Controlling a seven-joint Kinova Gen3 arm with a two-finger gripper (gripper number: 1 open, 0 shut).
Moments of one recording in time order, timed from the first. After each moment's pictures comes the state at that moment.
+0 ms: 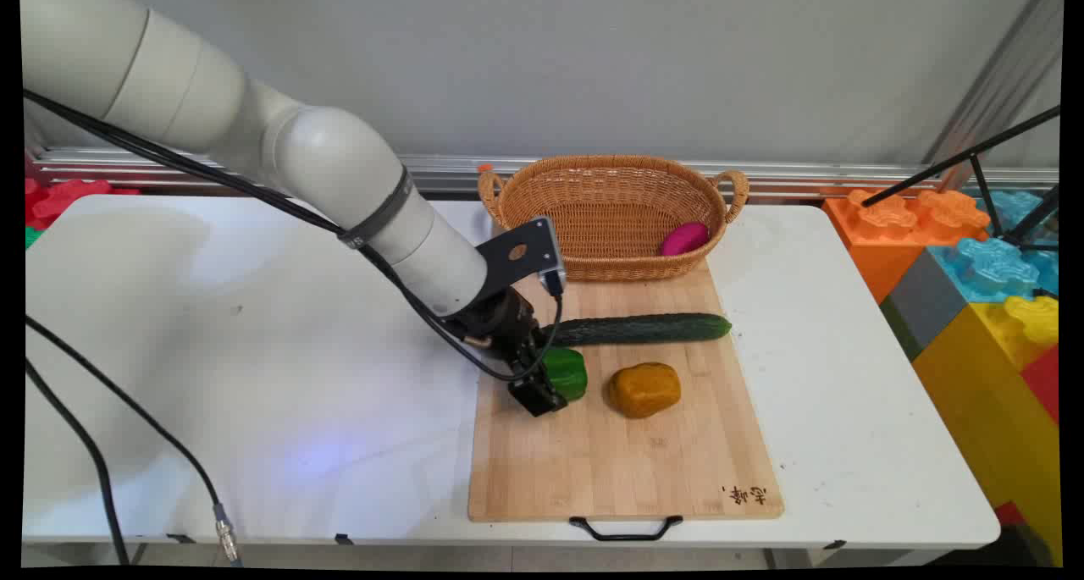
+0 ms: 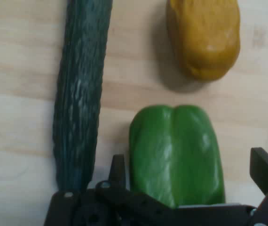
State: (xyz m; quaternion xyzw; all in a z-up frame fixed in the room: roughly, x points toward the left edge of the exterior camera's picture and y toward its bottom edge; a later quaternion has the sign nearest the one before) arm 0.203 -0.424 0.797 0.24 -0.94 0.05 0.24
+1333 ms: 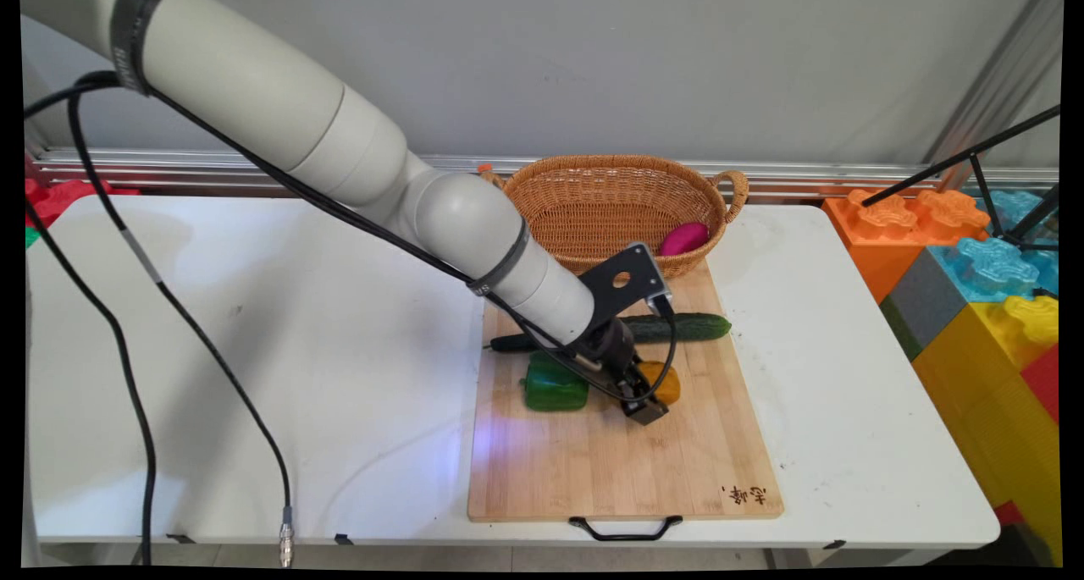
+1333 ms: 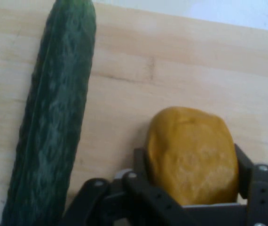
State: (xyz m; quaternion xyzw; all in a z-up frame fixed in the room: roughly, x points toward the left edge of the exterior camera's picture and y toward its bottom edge) arm 0.108 -0.452 0.752 0.25 -0.92 0.05 0.30
